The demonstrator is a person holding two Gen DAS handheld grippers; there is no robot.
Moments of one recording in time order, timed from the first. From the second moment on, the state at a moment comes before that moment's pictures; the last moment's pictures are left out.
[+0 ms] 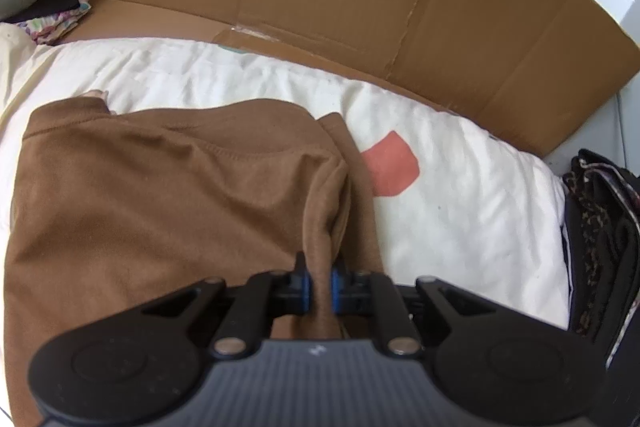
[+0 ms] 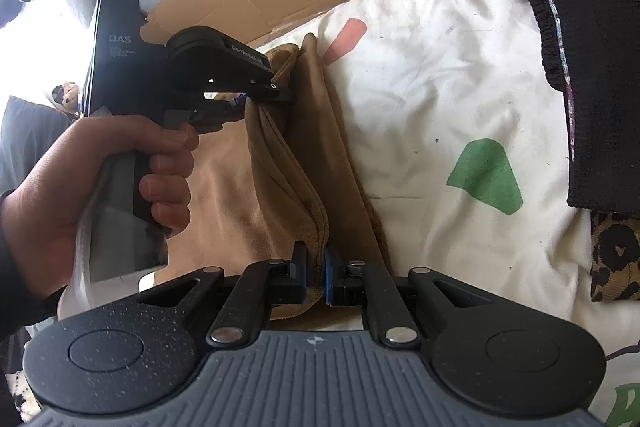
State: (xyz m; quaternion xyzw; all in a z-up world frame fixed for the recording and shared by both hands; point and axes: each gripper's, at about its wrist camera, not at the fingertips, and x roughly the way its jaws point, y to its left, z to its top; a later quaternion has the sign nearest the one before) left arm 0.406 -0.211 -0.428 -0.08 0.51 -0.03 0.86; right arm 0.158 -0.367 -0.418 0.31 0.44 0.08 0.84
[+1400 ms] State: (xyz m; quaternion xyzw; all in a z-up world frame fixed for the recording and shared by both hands) left arm 0.407 -0.206 -0.456 -0.09 0.53 -0.17 0.83; right arm 0.149 -0.377 -0.433 0.29 0.47 0.04 0.83
